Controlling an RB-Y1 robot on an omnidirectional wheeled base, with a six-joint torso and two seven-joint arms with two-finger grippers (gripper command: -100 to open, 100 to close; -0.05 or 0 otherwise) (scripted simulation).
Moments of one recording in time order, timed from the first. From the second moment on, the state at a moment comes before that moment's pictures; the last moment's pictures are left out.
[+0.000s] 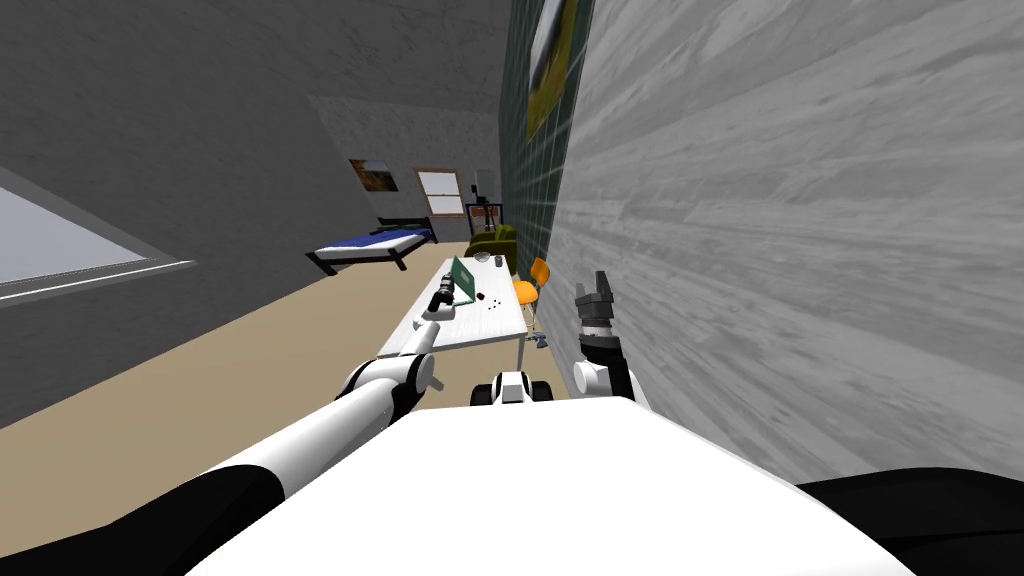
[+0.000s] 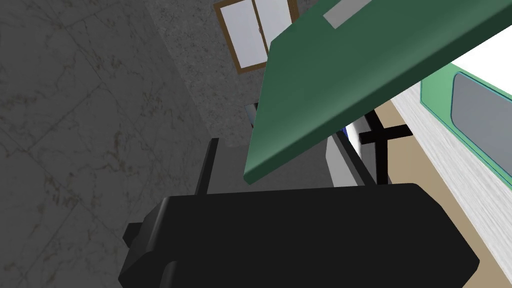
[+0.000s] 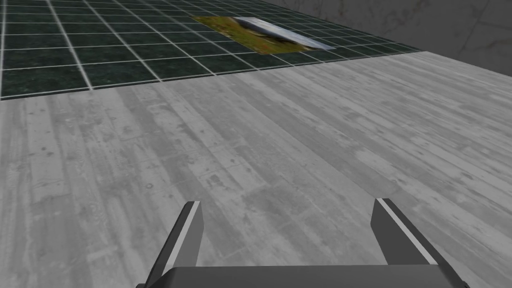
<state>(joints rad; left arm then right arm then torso) -0.64 0.26 0.23 -0.74 0.02 -0.23 -0.12 0.47 0.04 0.08 -2.25 0.09 -0.39 -0.03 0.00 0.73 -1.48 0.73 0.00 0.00</state>
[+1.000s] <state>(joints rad) -0.79 0.21 0.22 -0.52 0.08 -0.30 -0.16 0.47 0.04 0.08 -2.25 0.09 -0.39 -0.03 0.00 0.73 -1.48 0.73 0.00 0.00</state>
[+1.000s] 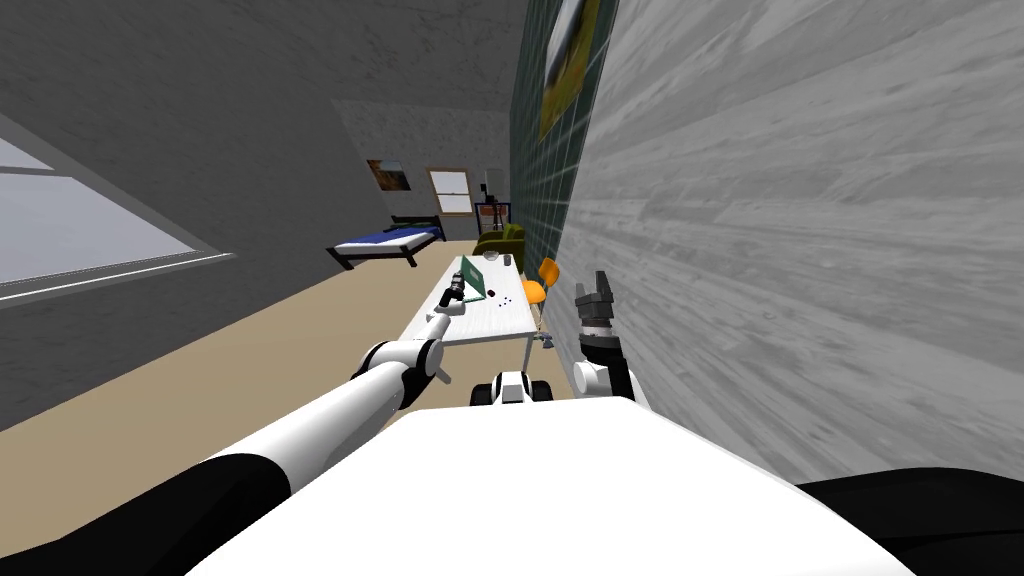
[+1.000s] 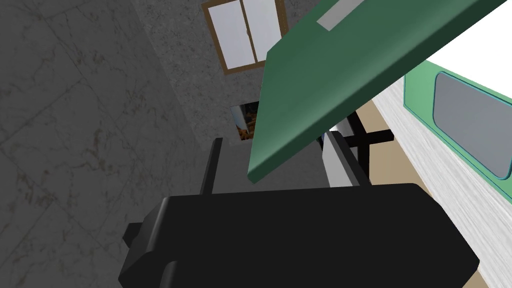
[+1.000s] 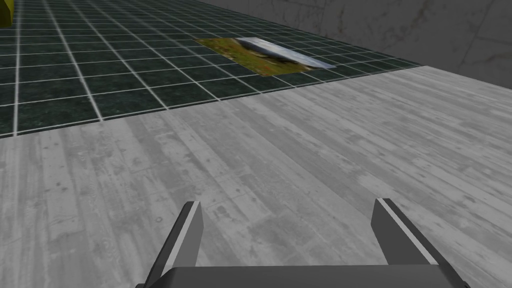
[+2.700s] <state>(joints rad) -0.65 0.05 0.27 -0.54 0.23 -0.46 0.07 0.47 0.04 0.08 -2.25 0.09 -0.39 -0.03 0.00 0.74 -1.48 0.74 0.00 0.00</state>
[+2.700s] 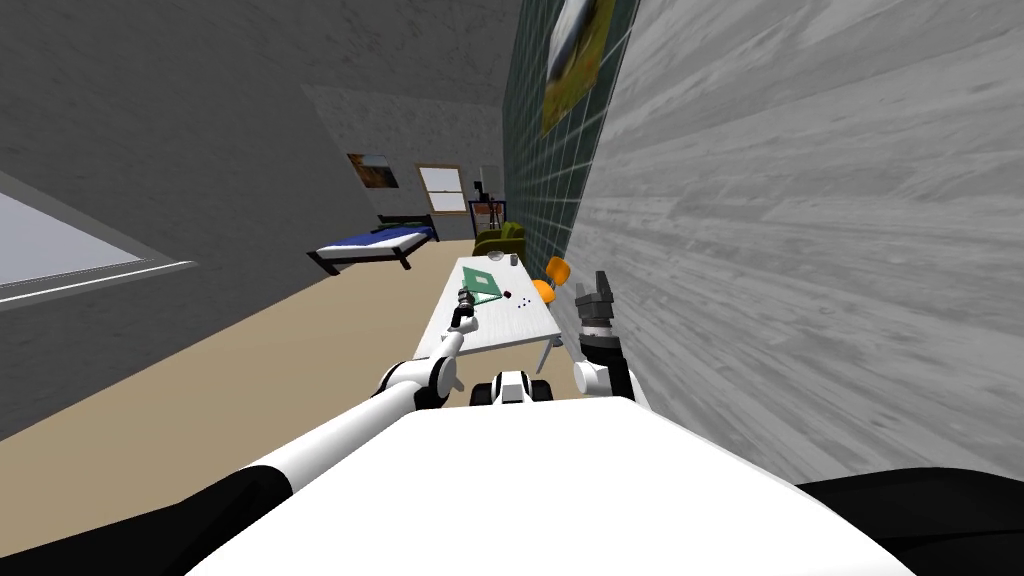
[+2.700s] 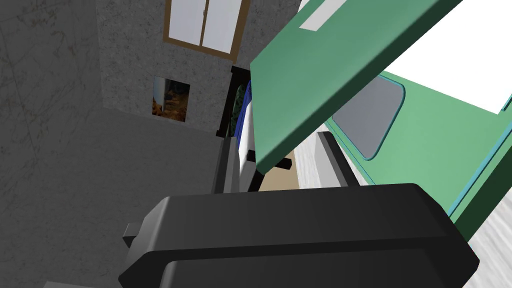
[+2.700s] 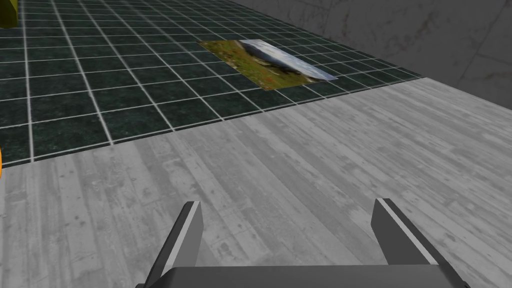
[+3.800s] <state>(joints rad) -0.74 0.08 0.30 -0.55 0.24 -0.34 0.06 0.47 0.04 0.08 -2.25 0.09 -0.39 -0.03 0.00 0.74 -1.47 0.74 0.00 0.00</state>
